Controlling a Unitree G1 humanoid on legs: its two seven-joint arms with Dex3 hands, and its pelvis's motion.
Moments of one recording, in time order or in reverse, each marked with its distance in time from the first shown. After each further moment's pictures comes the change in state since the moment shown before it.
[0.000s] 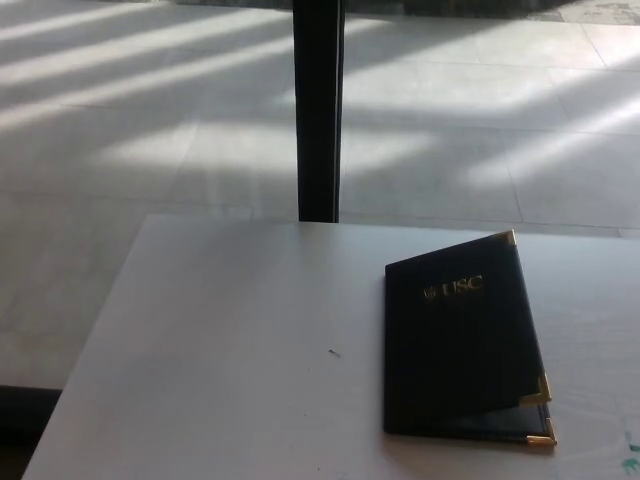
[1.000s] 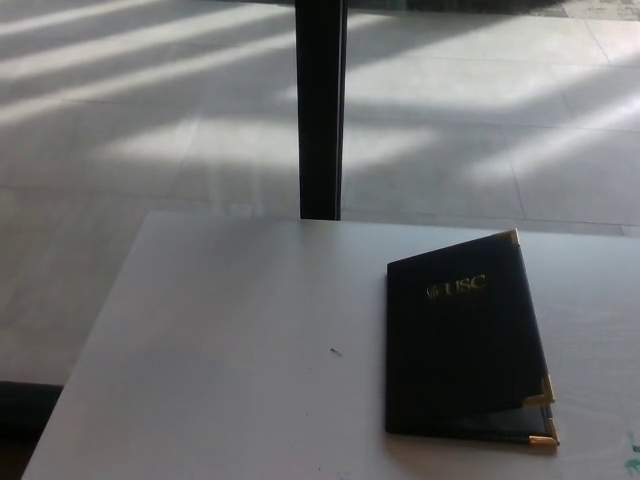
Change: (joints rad) left_arm -0.088 0.073 0.381 0.144 -0.220 0.001 -0.050; right_arm -0.474 -0.045 -0.320 -0.648 0.393 0.226 -0.119
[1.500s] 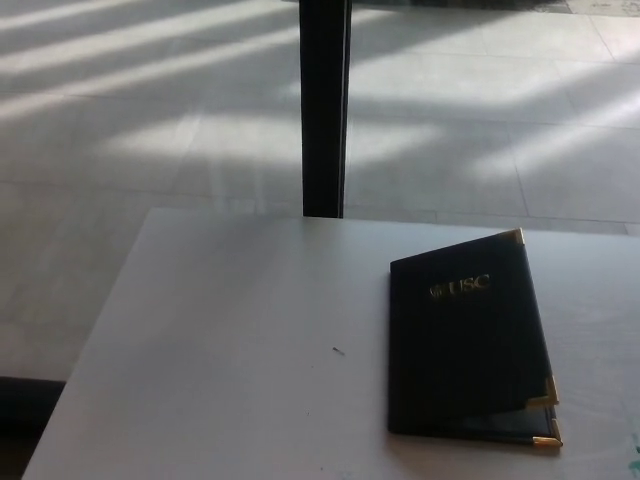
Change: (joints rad) left_arm 0.005 0.037 0.003 0.027 -0.080 0.000 -0.021; right_arm -0.063 0.197 0.264 -0.030 0.075 0.168 -0.078
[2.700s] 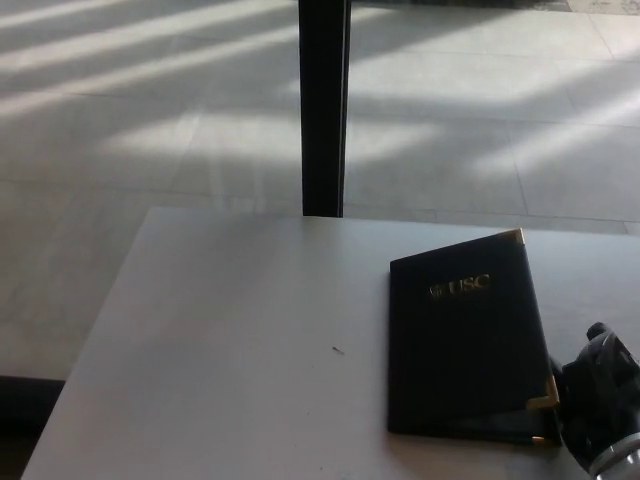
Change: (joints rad) left_arm 0.013 0.005 -0.052 0.020 -0.069 0.000 -0.002; right_arm 0.033 0.276 0.230 0.121 -0.042 -0.031 -0.074
